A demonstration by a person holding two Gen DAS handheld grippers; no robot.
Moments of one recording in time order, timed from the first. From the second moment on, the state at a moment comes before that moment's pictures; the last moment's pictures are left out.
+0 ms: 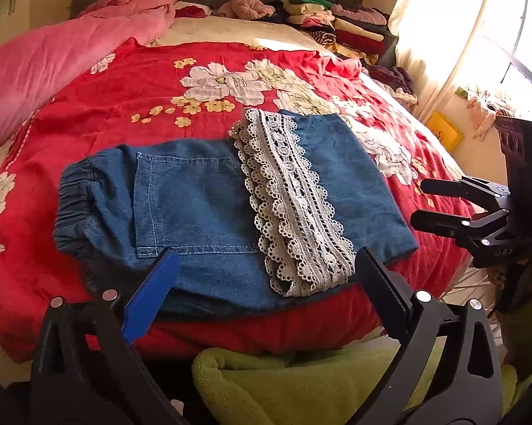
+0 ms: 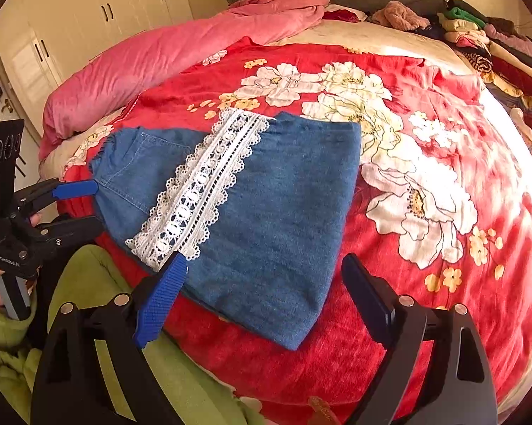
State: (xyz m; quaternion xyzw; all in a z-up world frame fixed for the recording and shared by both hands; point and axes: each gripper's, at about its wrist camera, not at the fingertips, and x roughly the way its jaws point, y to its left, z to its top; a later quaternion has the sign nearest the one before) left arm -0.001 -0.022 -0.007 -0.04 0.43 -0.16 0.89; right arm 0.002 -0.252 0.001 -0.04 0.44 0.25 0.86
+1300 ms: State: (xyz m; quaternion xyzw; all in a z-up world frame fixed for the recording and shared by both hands) left arm 0.006 0.100 -0.037 -0.17 0.44 -0.08 0.88; right arm 0.073 -0.073 0.041 -0.12 0.40 0.39 0.82
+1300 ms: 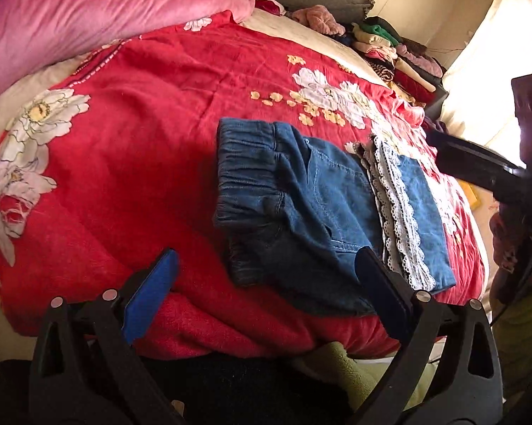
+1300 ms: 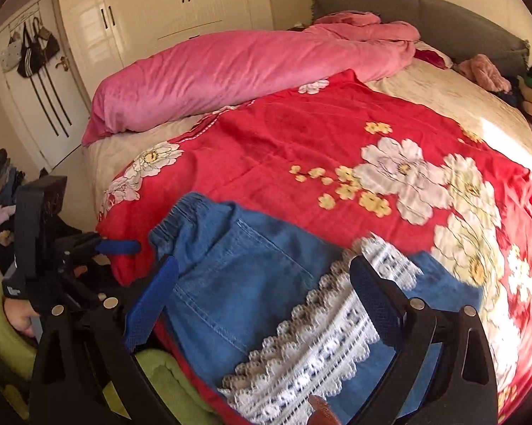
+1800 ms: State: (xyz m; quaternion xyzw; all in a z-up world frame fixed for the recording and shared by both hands) left arm 0.009 0.084 -0.049 -0.15 0.45 -0.11 0.87; right arm 0.109 0.034 -0.004 -0.19 0.46 0.44 0.75
